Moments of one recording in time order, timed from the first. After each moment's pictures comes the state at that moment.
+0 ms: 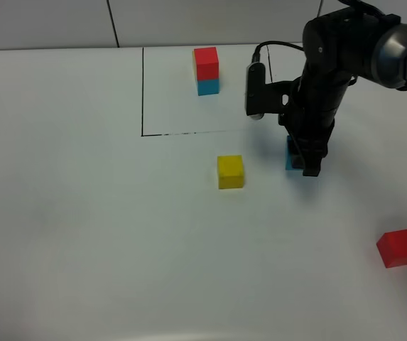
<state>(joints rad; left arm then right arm) -0.08 0.00 -0.51 -0.09 1.05 0.11 0.34 2.10 -1.58 0.00 1.02 -1.11</state>
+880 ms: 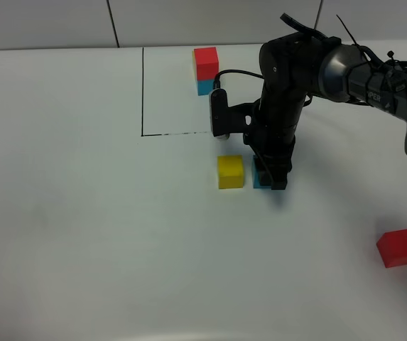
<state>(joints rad) -0.08 0.00 -0.51 -0.09 1.05 0.11 0.41 2.26 -1.71 0.08 1.04 -1.16</state>
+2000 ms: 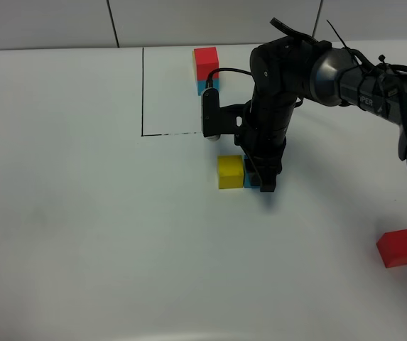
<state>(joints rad) -0.08 0.00 -0.51 -0.09 1.05 0.11 0.43 2.27 -1.71 0.08 1.01 -1.12</state>
